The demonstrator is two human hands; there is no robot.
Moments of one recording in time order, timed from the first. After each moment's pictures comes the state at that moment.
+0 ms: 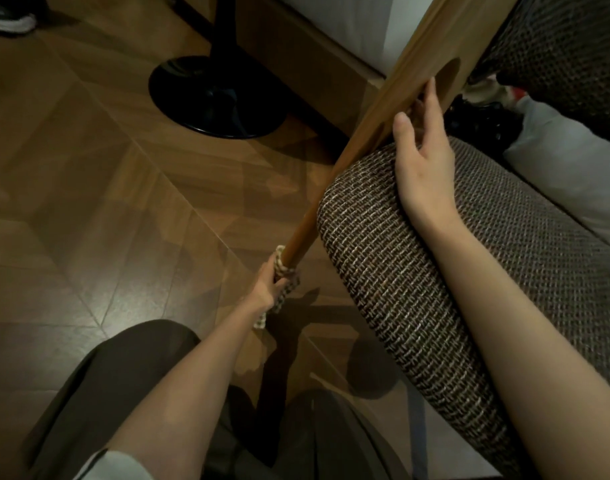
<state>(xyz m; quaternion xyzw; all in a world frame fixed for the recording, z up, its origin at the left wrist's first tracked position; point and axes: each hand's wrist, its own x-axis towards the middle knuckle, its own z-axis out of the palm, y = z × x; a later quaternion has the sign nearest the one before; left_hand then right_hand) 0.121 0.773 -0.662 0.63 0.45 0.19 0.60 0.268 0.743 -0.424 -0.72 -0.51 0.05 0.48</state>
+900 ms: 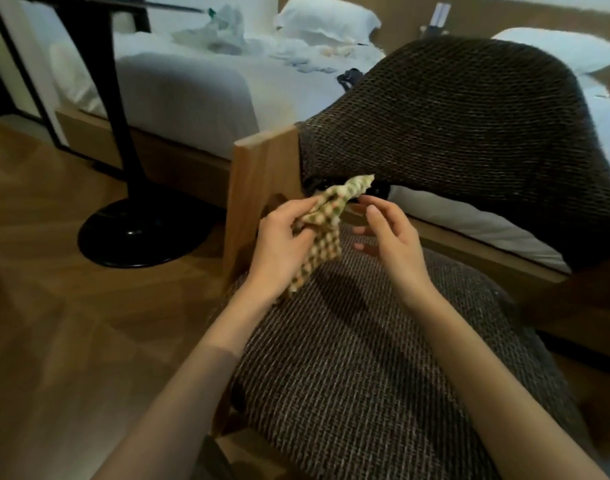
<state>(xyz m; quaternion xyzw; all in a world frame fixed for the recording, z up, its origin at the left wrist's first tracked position) 0.234 0.753 -0.344 0.78 0.17 0.42 0.43 0.350 0.643 -0.341 -0.66 -0.36 0.14 0.65</state>
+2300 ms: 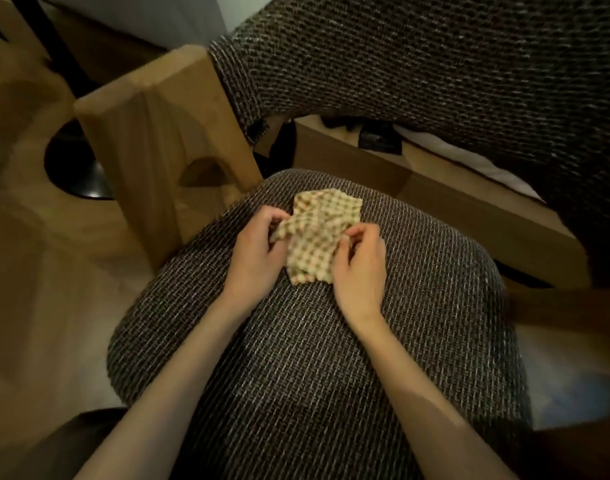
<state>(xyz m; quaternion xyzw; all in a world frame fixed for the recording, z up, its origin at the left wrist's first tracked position) 0.312 0.753 -0.427 0.81 0.31 0.28 0.41 0.418 0.644 -0.445 -0.84 -0.31 0.00 0.44</state>
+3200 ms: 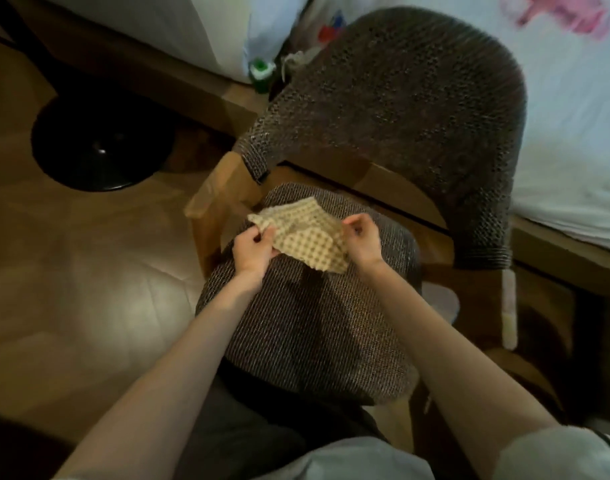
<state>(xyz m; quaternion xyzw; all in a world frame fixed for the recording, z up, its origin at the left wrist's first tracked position) 0.293 0.763 -0.288 0.51 0.53 0.15 0.66 0.430 0.646 -0.266 -0.85 -0.09 0.28 0.43</state>
